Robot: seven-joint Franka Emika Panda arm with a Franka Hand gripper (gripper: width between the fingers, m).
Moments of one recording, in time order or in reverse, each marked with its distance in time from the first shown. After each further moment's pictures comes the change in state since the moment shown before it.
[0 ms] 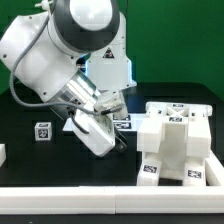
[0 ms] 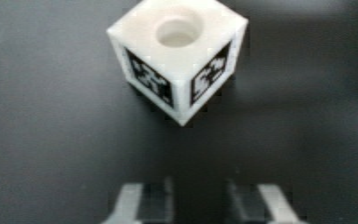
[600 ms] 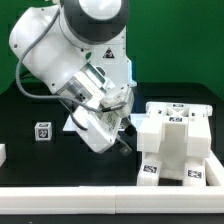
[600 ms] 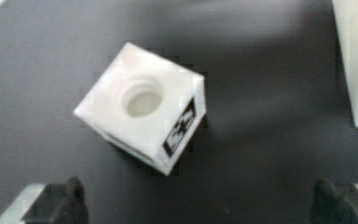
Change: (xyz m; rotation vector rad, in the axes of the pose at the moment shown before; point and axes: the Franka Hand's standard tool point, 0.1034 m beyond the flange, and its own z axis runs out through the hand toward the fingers) arm -0.009 0.004 0.002 0.033 0.004 0.170
